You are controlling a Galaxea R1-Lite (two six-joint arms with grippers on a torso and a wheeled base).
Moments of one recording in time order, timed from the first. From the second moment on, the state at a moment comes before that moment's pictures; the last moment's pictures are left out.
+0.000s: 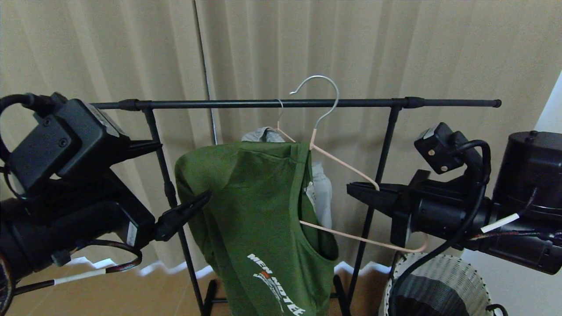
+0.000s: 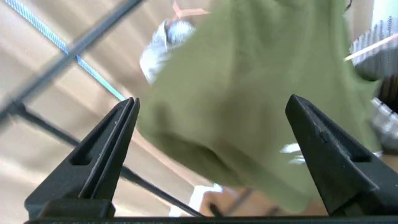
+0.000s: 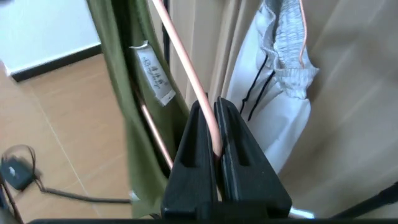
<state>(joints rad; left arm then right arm) -0.58 1.21 -0.67 -0.38 0.08 0.52 0.60 1.51 -0.66 -0.64 0.20 -0.01</state>
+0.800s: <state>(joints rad) -0.62 1.35 -0.75 -0.42 -0.01 0.69 0.62 1.50 -0.61 -0.65 0.37 -0.10</state>
